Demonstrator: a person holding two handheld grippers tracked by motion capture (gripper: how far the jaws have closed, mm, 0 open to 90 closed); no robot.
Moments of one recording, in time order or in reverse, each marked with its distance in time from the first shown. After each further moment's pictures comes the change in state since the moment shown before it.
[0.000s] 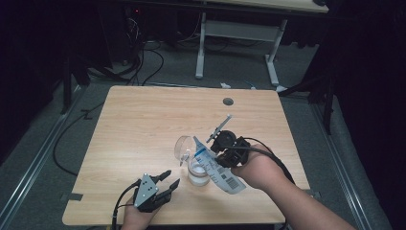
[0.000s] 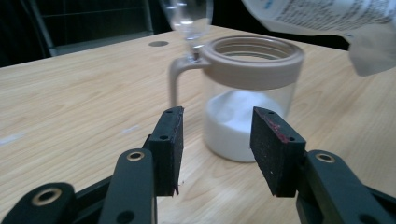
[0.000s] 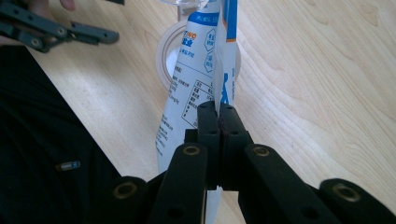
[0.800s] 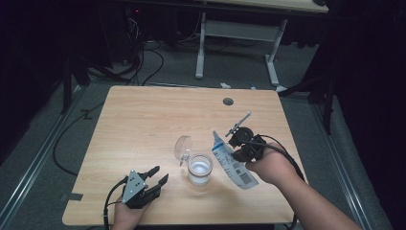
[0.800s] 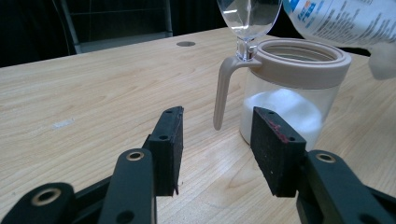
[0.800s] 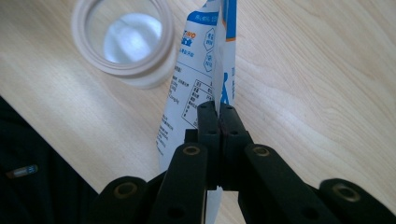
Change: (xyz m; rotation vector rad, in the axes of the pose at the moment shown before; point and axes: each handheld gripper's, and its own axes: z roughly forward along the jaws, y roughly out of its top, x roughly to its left) left arm 0.021 -0.002 -0.012 -0.014 0.052 -0.041; right arm -0.044 -0.030 0.018 0.023 -0.042 0.129
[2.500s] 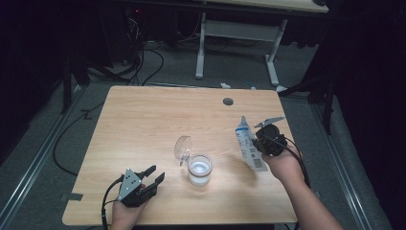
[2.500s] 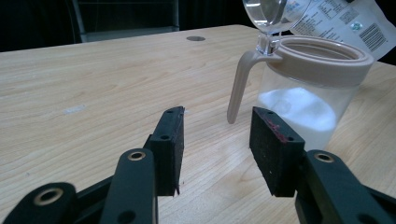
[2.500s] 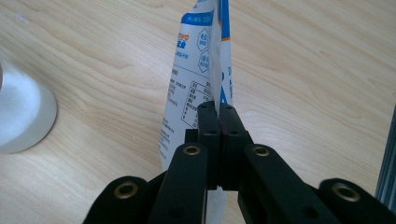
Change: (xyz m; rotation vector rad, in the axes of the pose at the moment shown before) left arm 0.011 -0.005 -0.002 0.020 0.025 -0.050; right arm -0.068 -0.049 0.038 -0.250 -0.182 0.254
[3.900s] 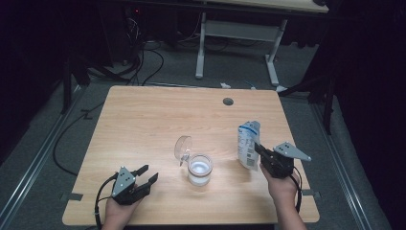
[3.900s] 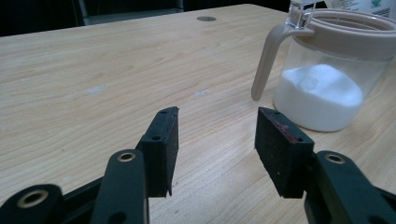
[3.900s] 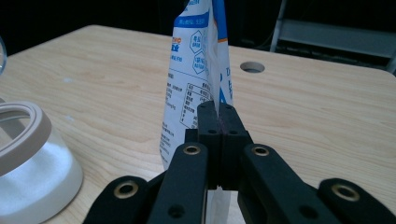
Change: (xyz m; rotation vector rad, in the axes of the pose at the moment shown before) left arm 0.020 -0.003 -0.007 0.068 0.013 0.009; right arm 0.006 -0.084 0.012 -0.573 0.063 0.174
